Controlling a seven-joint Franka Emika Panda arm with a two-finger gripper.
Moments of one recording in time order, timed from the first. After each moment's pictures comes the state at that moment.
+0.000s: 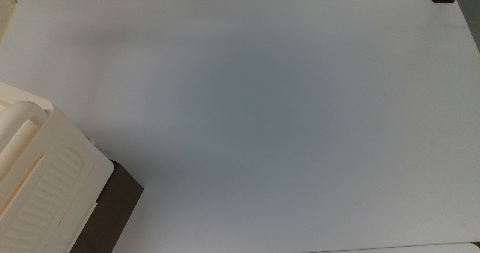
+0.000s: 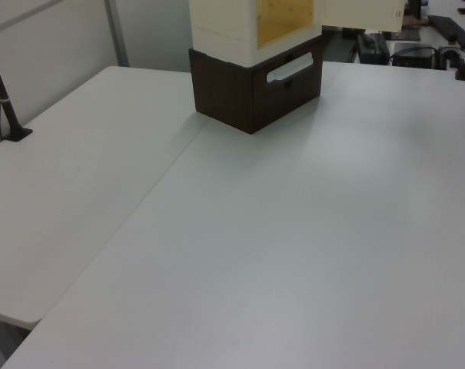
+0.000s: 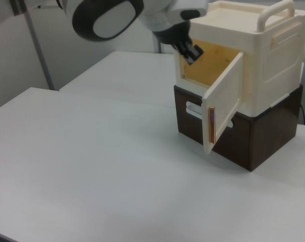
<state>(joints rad) -0.15 0.01 -0.46 -1.50 0.41 2.04 -0.17</state>
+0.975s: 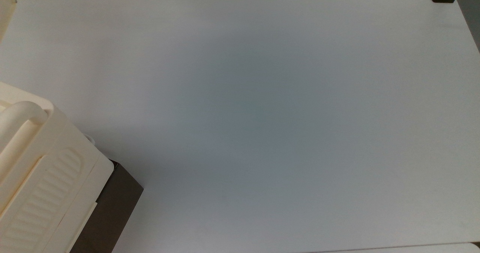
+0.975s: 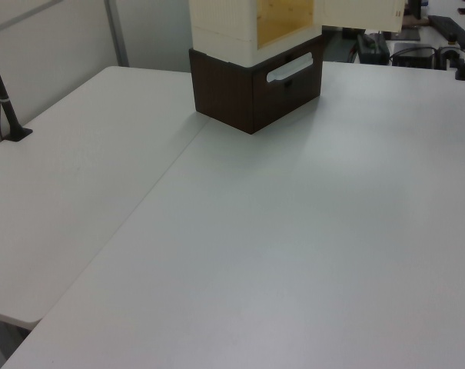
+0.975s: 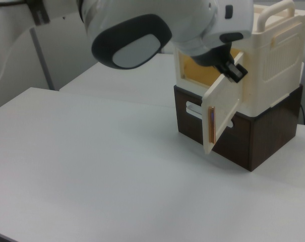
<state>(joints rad) -0.20 0.06 -0.59 -1.51 0.51 2.14 -0.33</state>
